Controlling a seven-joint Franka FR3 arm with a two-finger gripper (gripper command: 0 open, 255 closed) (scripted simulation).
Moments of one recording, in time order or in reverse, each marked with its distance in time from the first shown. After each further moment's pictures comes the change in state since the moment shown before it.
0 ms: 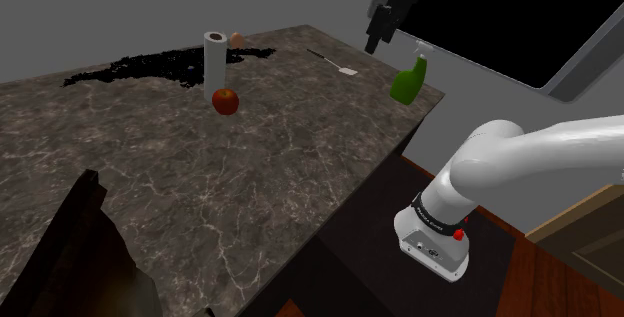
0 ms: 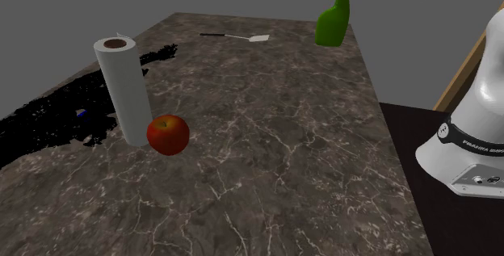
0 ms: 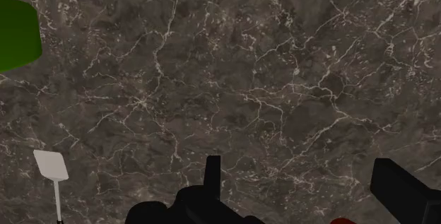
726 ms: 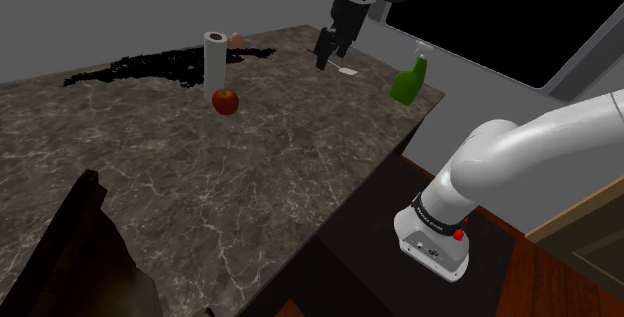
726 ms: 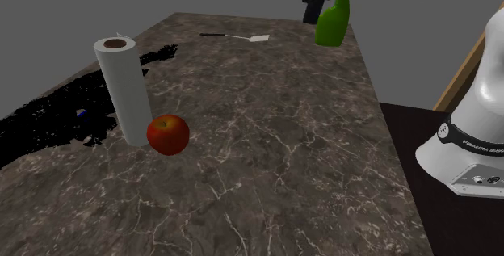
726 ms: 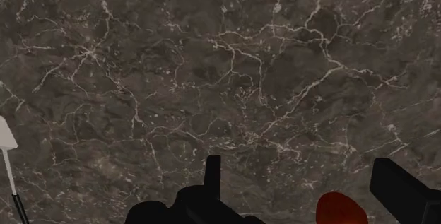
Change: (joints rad) arm 0.021 0.208 0.126 -0.033 0.027 0.301 0.144
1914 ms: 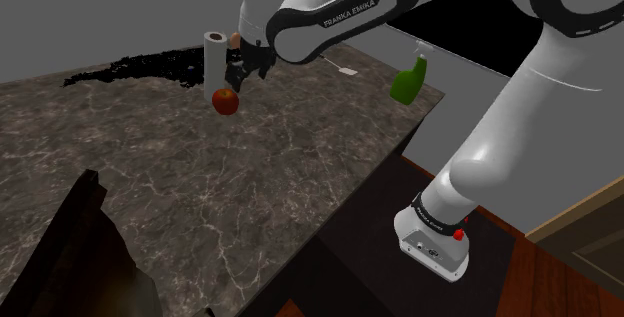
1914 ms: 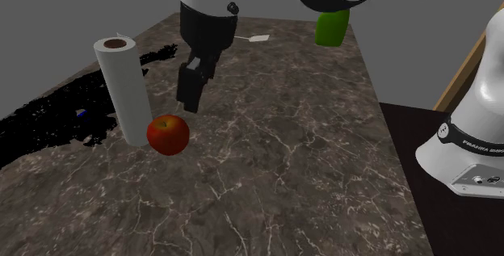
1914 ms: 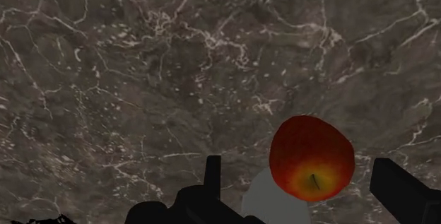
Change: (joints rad) arm -0.018 0.628 0.214 0.278 -0.314 0.415 0.435
